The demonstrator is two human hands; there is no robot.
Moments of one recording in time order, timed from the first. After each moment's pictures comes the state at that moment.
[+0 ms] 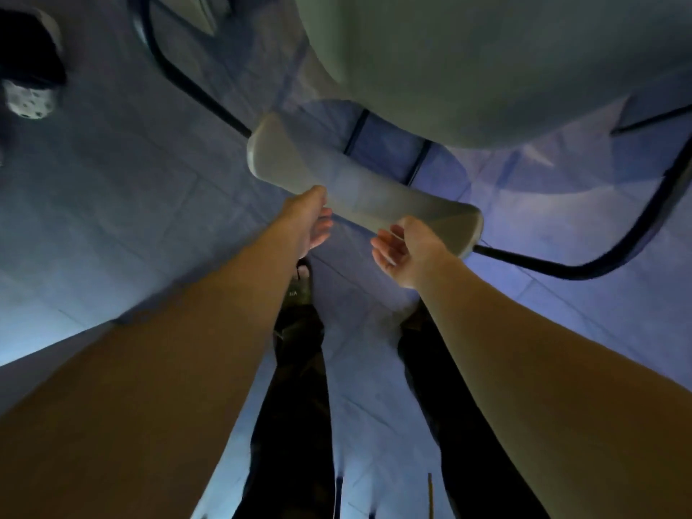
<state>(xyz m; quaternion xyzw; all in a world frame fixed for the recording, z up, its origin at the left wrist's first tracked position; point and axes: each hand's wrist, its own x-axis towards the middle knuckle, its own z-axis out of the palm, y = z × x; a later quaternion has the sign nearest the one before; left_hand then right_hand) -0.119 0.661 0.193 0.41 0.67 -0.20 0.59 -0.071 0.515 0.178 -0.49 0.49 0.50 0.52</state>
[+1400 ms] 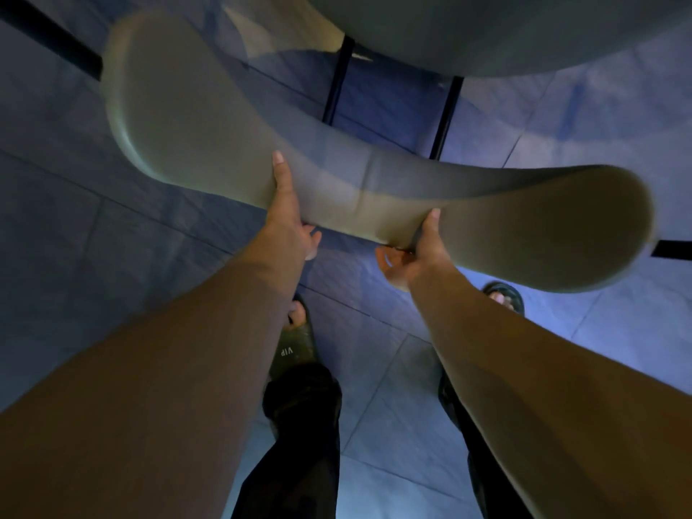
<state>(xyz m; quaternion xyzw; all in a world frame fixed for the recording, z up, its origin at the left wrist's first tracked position) -0.121 0.690 -0.040 0.28 0.68 -0.15 0.66 -0.101 0.541 -0.064 -0.38 0.64 0.33 0.59</state>
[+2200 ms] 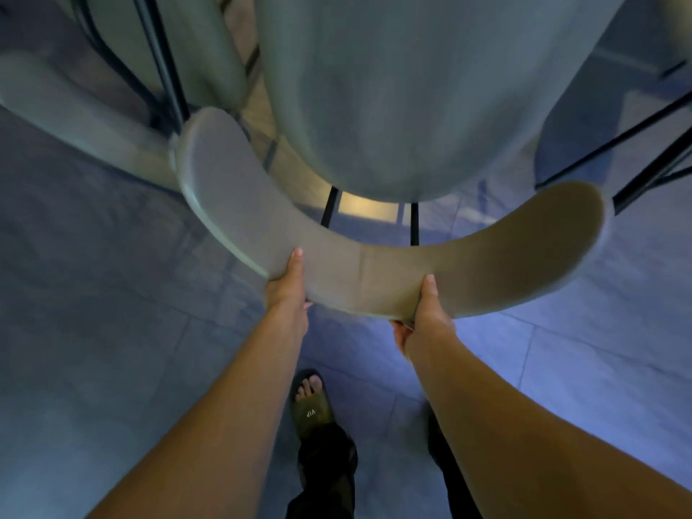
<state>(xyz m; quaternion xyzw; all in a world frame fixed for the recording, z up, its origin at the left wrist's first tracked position) -0.094 0.705 0.189 0.43 0.63 -0.05 0.65 -0.075 0.539 0.167 -0.51 0.62 0.22 0.56</state>
